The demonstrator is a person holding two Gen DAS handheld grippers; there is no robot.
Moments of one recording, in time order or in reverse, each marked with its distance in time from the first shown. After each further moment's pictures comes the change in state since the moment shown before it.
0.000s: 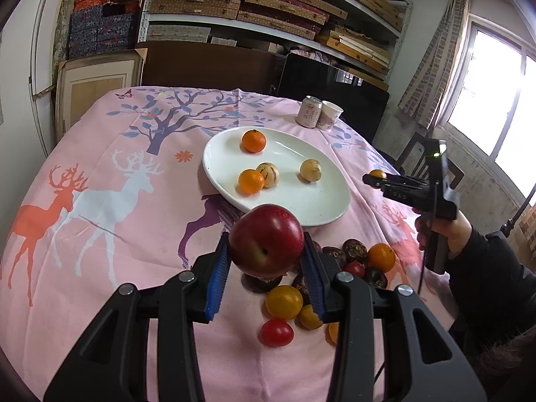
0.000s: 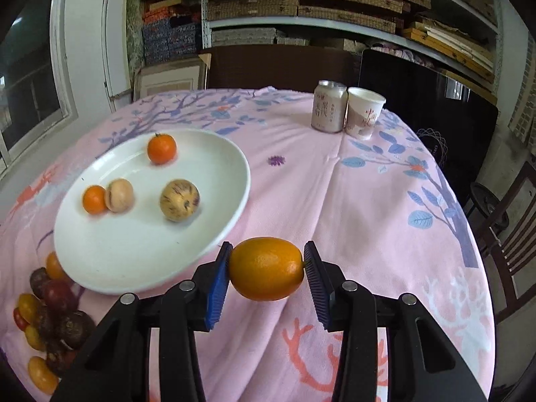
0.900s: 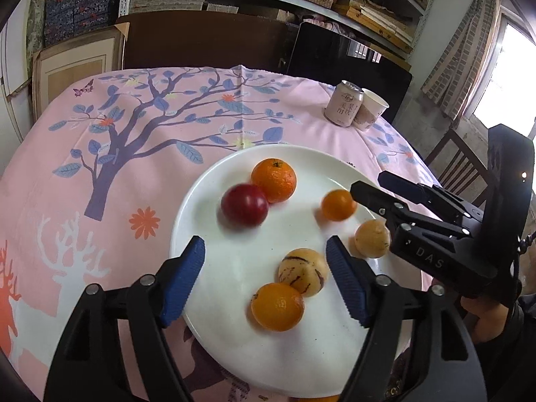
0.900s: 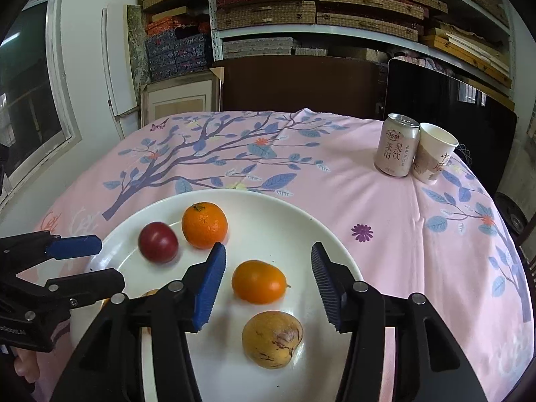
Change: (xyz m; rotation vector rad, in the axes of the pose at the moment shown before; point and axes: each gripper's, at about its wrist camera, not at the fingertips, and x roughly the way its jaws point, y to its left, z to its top) left arm 0.184 0.029 0.116 0.004 0.129 0.023; right arm 0.082 0.076 0.080 0.044 -0.025 0.046
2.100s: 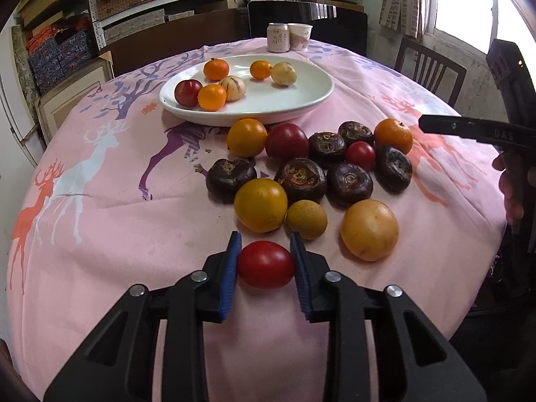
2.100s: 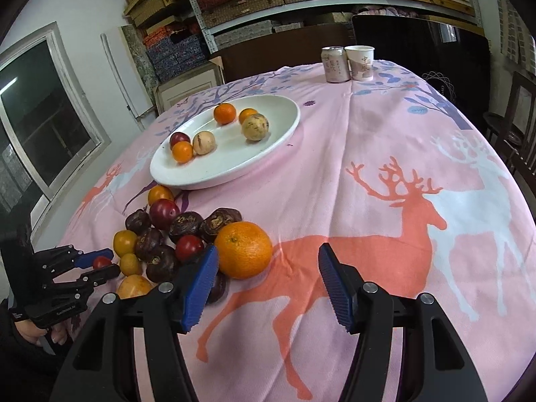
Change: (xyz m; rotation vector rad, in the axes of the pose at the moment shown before) left arm -0.120 -0.070 -0.216 0.273 0.046 0.097; right arm -0.179 -0.043 -0.175 0.165 0.089 0.125
